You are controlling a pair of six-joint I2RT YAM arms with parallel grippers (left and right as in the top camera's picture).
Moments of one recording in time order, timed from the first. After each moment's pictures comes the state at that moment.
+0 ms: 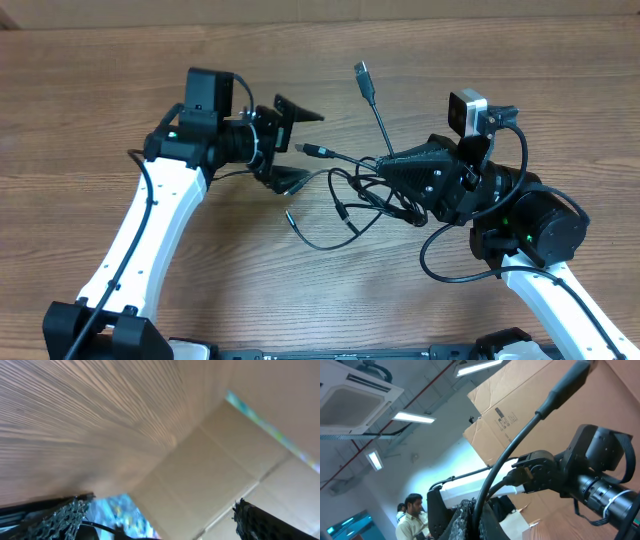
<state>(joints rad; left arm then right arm) -0.21 1.54 1.28 -0.67 0.86 -1.42 0.28 1.19 0.70 1.41 -1.02 1.53</state>
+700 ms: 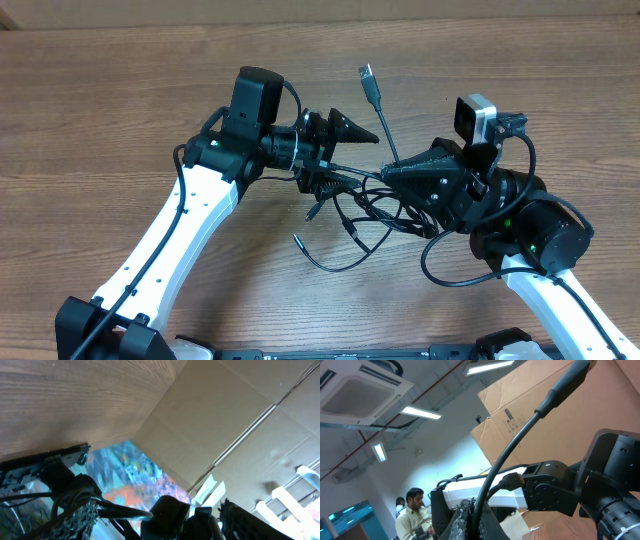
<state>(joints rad) -0.38 1.54 1.28 -0.52 1.05 -1.49 0.28 1.19 0.70 1.51 -1.02 1.56</state>
